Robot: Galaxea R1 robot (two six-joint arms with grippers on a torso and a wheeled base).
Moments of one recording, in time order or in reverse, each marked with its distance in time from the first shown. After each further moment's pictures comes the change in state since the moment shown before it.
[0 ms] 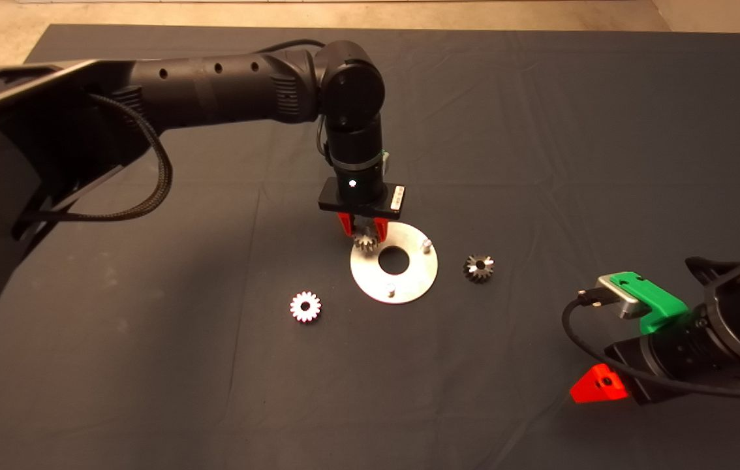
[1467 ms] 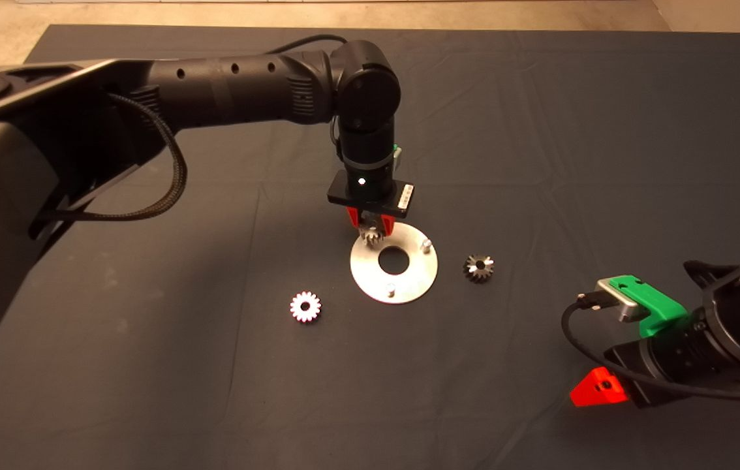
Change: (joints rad) left arm 0.000 0.030 -0.017 0.076 0.008 0.050; right arm -0.011 0.000 0.000 0.000 0.000 0.004
